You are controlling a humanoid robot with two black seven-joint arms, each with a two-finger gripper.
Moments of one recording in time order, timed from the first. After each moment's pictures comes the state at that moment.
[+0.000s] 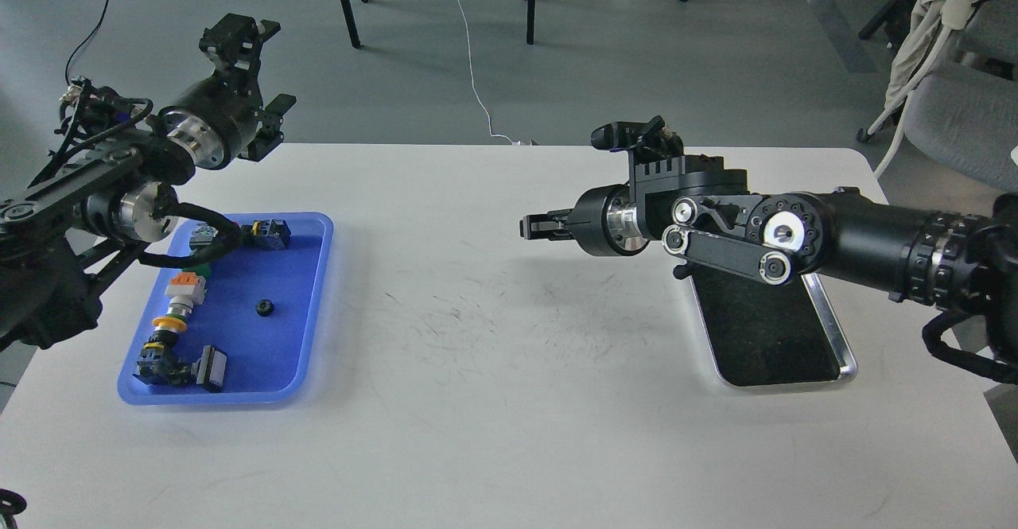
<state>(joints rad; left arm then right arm) -0.90 0.55 -0.49 -0.93 0.22 -0.01 -0.16 1.29 -0.10 -0.22 0.90 -0.89 0.23 -0.03</state>
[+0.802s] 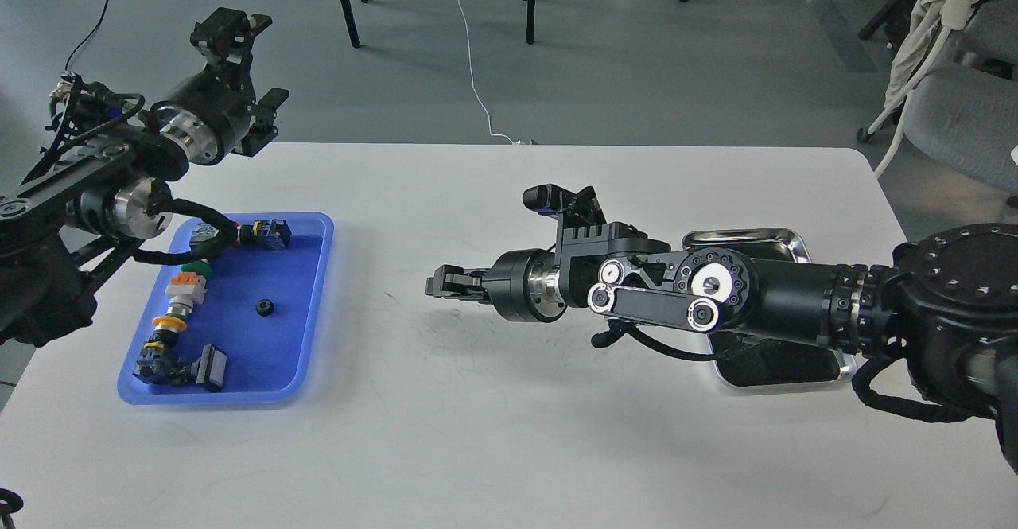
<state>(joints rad) -0.90 0.56 -0.50 -0.93 0.22 -0.01 -0.16 1.20 0.00 -0.22 0.98 -0.65 0.13 0.00</state>
